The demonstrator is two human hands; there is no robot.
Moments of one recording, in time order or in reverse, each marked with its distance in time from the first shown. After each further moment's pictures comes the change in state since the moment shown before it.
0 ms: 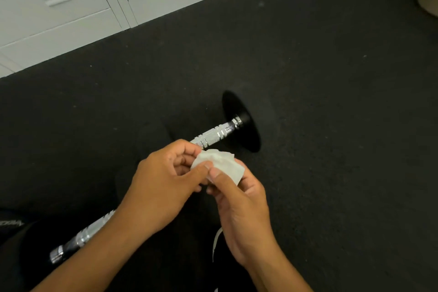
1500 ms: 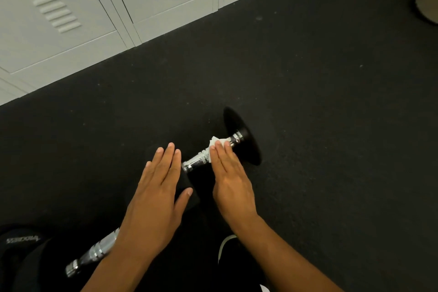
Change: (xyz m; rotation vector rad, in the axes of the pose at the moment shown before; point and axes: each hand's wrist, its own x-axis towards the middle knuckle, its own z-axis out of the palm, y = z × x) left_hand 0.012 -0.062 -0.012 0.895 0.060 0.255; right_hand 0.091 0.055 -0.038 -1.662 -0.005 -0.746
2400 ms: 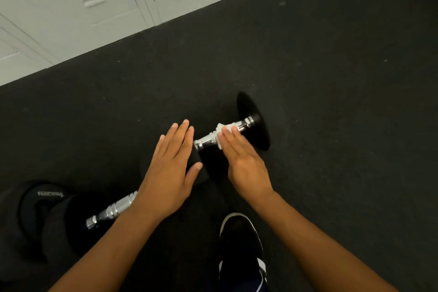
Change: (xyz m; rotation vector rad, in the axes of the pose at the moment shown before) left_hand 0.000 0.001 -0.001 -0.067 0.010 0.003; right_hand 0.004 0.021 -0.020 0.016 -0.113 -0.184
